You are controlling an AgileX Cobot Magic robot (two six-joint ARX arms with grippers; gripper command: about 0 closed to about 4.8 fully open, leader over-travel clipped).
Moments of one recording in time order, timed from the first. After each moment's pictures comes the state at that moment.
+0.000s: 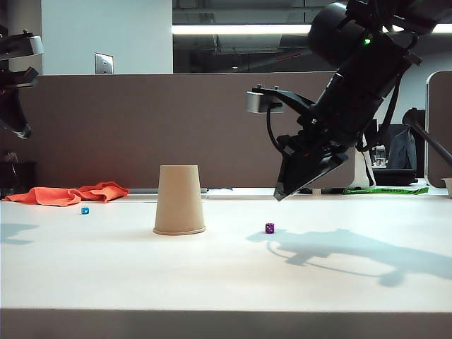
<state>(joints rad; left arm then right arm) 0.08 1.34 0.93 -0.23 0.29 0.24 0.47 1.65 1.04 -0.25 -0.21 -0.47</state>
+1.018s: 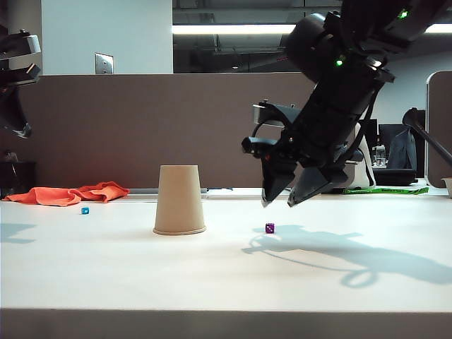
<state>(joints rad) 0.08 1.34 0.93 -0.22 0.29 0.18 0.54 1.71 1.05 -0.14 -0.02 0.10</state>
